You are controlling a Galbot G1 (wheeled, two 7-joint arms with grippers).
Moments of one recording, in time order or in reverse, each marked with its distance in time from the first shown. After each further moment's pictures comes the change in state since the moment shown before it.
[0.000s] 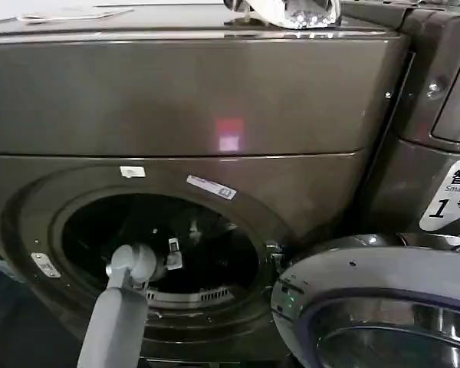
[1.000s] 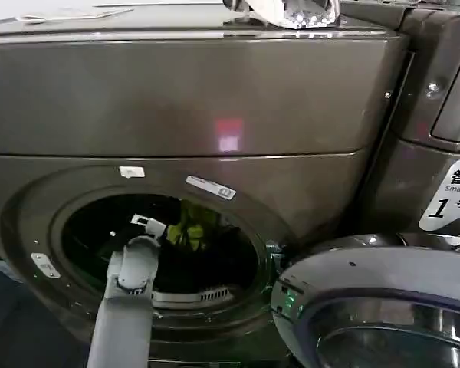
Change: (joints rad) left arm 0.056 -0.100 -0.056 -0.168 -0.625 0.274 -0.984; right arm 0.008 0.019 -0.045 0.028 -0.016 -0.005 -0.007
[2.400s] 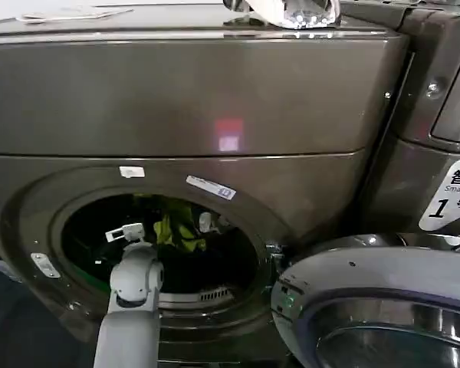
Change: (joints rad) left arm 0.059 -0.062 0.004 -0.090 -0.449 0.105 -0.533; right arm 0.007 0.009 -0.017 0.027 0.040 -0.006 0.002
